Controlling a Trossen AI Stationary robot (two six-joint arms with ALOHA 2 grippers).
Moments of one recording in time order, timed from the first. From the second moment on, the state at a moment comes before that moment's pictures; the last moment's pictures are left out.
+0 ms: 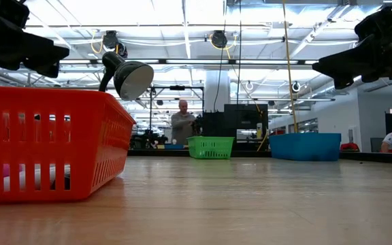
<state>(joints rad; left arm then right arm) -0.25 0.01 0.05 -0.09 -0.09 0.07 -0.03 0.05 0.02 0.03 0.03 0.01</state>
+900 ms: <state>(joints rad) -0.25 0.01 0.05 -0.08 -0.12 0.07 -0.03 0.05 0.02 0.04 0.03 -0.01</state>
